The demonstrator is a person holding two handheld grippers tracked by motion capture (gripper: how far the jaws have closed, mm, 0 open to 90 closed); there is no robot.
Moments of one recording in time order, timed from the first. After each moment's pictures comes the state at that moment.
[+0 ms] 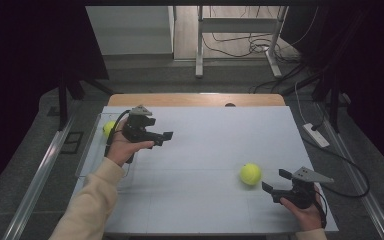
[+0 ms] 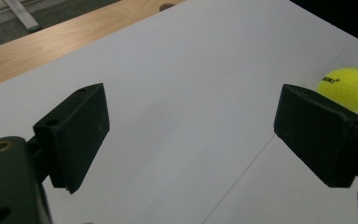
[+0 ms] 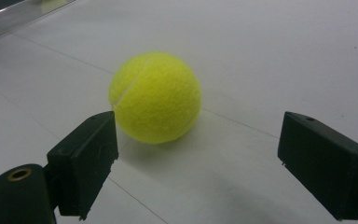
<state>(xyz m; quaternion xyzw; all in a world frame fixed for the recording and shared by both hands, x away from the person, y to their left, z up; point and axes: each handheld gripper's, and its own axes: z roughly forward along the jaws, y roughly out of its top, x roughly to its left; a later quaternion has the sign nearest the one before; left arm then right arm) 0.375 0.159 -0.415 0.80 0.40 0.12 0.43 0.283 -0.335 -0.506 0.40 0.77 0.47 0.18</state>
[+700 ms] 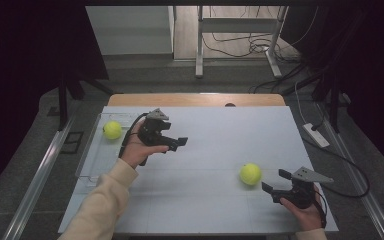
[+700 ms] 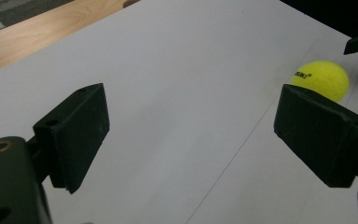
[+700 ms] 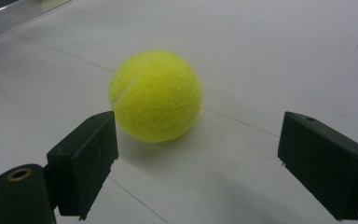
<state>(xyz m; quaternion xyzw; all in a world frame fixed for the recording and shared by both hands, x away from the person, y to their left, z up) 0.375 0.118 -0.421 0.82 0.36 0.09 0.43 0.284 -0.335 -0.507 0.40 0.77 0.47 0.18</state>
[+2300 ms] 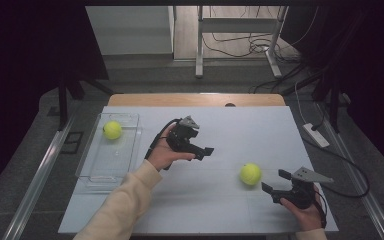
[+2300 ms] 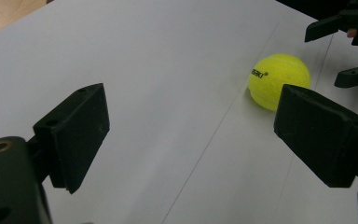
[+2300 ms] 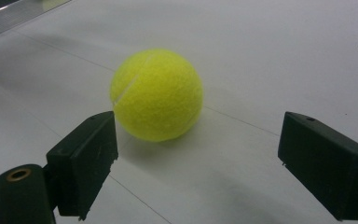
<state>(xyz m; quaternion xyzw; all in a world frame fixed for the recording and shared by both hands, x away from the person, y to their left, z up) 0.376 0.045 -0.433 0.85 0.31 0.06 0.42 0.283 -0.335 -0.508 0.40 0.77 0.47 0.18</state>
